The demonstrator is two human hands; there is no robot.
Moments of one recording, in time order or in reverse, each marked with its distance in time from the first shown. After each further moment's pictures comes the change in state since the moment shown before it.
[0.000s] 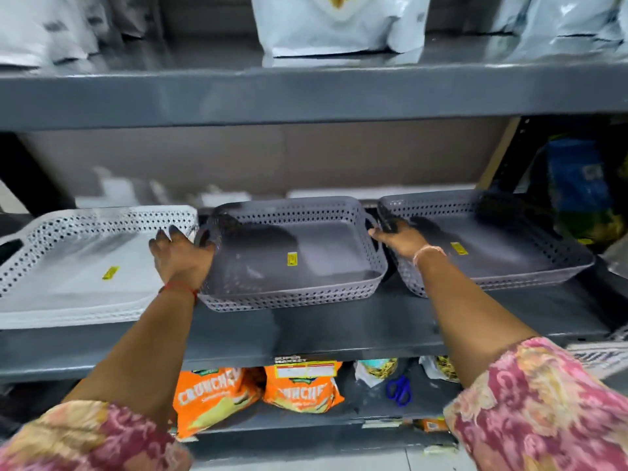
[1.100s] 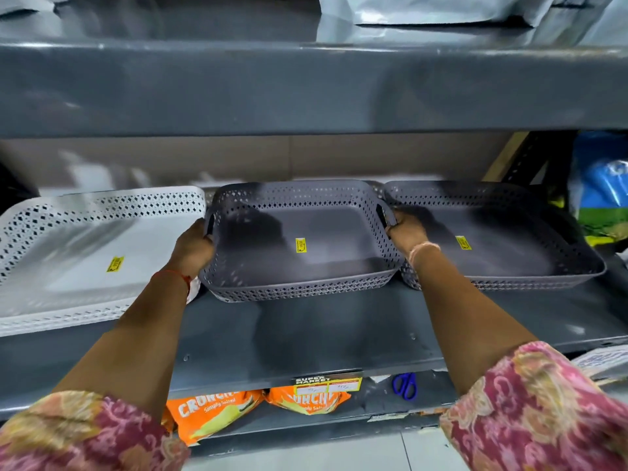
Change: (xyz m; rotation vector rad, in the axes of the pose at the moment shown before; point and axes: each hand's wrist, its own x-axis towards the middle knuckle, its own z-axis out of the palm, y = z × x) left_hand 0.069 -0.009 0.028 -0.187 -0.423 0.132; right_hand 0.043 -0.019 0.039 -0.069 0.184 0.105
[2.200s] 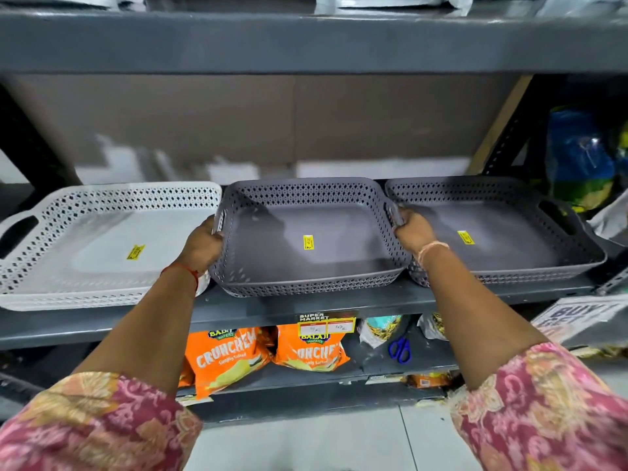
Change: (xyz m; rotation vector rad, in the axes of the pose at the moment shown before) left_hand -0.091 -0.012 -0.007 -0.181 -0.050 0.000; right_hand -0.082 0.040 -0.012 0.030 -0.034 -0.049
